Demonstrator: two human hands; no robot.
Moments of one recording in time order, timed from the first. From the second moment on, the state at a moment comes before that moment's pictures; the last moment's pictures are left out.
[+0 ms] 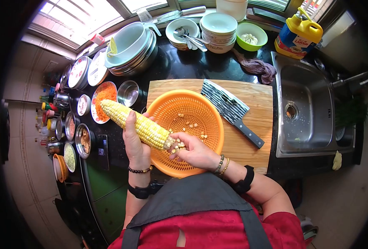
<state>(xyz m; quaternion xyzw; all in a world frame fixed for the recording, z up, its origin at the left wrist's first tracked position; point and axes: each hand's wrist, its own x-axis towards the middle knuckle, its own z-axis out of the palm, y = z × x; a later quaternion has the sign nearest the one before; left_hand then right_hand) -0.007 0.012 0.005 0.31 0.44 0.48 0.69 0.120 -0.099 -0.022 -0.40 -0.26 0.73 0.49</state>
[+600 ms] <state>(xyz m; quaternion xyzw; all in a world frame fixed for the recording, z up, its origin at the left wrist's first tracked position) -0.008 0.013 0.007 0.32 0.44 0.49 0.68 0.115 -0.095 -0.024 -0.44 -0.30 0.68 0.51</state>
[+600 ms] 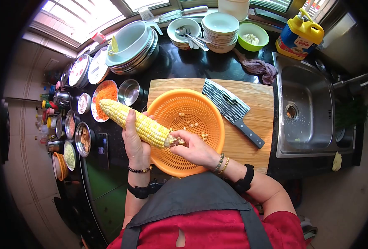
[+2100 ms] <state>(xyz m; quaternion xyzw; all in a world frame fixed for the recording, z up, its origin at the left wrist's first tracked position) 0.006 0.002 0.008 0.31 0.40 0.50 0.71 0.115 -0.094 -0.016 -0.45 -0.22 0.70 0.51</state>
